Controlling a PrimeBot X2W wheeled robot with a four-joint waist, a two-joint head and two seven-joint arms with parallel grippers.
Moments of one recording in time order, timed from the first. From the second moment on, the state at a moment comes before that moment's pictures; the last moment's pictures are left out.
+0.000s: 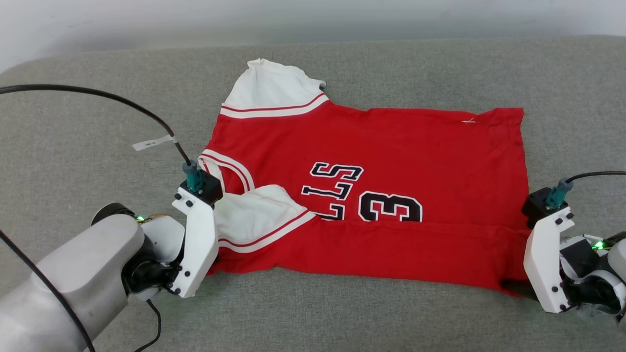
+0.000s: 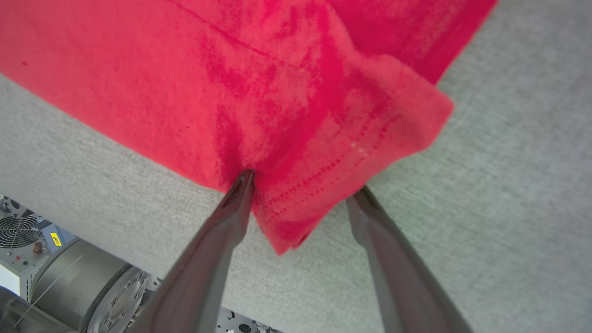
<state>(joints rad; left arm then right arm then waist) -0.82 0.70 -1.10 0.33 -1.05 -0.13 0.75 -0.57 -0.70 0.80 0.38 0.95 0.13 0.81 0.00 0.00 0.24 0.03</state>
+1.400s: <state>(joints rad) -0.71 0.83 -1.13 0.25 -1.11 -0.11 0.65 -0.49 -0.83 0.83 0.29 0.98 0.13 0.58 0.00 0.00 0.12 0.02</state>
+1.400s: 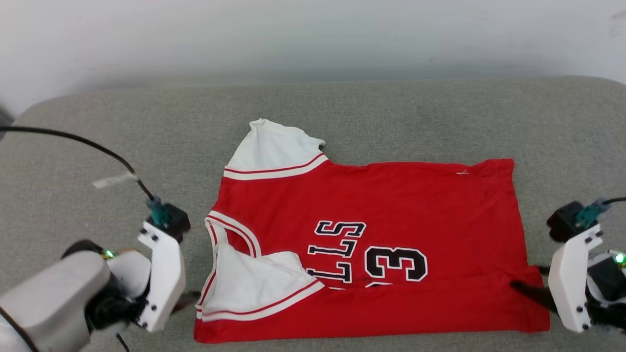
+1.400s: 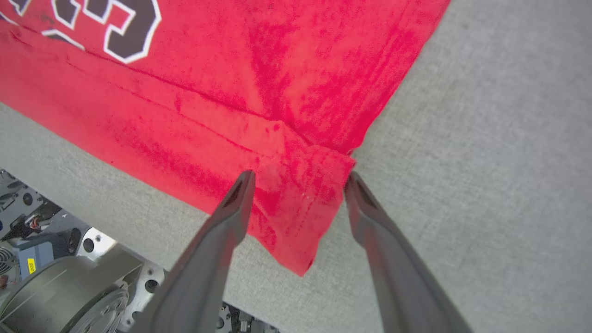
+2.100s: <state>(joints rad) -1.12 0.80 -0.93 0.39 -1.09 -0.11 0.63 -0.38 -0.58 0.26 -0.01 0.56 0.13 0.01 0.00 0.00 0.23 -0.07</state>
